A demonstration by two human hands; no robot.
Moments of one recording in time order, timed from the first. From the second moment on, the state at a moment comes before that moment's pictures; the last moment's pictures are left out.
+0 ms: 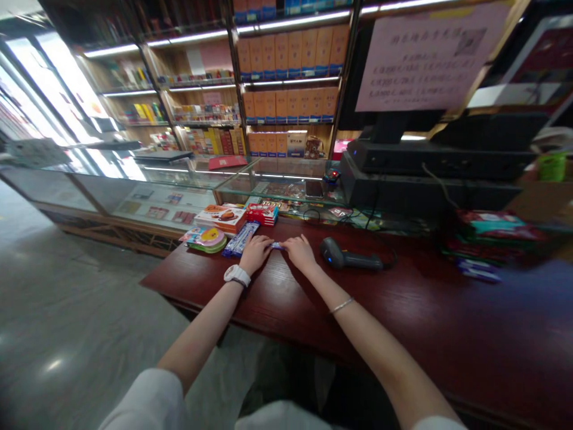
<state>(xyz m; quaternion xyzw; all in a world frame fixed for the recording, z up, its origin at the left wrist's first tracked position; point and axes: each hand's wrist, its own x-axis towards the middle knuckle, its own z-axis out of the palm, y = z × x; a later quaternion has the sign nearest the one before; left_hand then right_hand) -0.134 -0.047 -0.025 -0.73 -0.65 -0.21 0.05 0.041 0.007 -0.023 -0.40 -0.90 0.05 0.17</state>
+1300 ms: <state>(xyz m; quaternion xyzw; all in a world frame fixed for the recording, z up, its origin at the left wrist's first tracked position) 0.017 0.013 0.004 -0.79 -0.44 -0.40 0.16 0.215 0.019 0.012 -0.44 -0.72 -0.18 0.51</state>
